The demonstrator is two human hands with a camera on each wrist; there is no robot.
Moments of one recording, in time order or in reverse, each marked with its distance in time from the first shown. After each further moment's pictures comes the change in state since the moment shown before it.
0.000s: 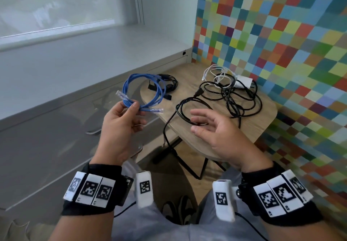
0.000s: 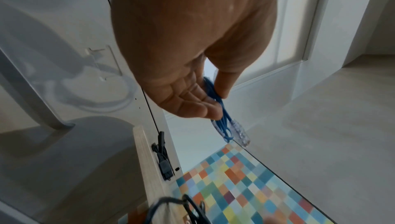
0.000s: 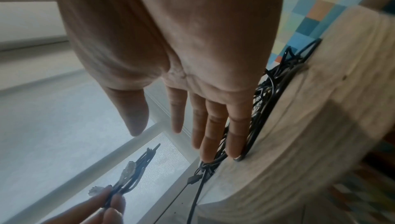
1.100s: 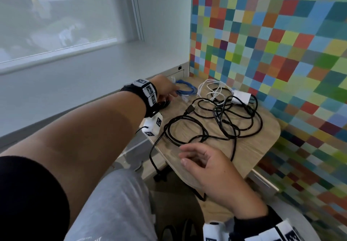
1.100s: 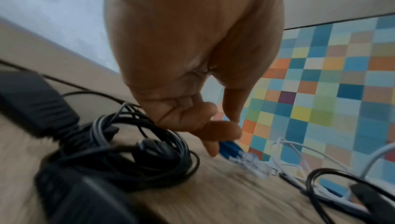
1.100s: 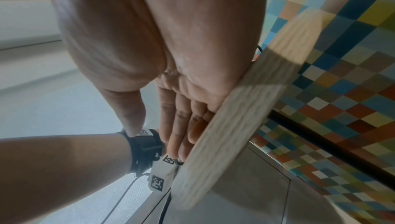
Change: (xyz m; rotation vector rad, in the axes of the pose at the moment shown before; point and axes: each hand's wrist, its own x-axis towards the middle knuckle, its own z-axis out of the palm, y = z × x) left_hand 0.210 -0.008 0.155 0.980 -0.275 -0.284; right_hand 0.003 0.037 -0.016 0.022 -0.056 0.011
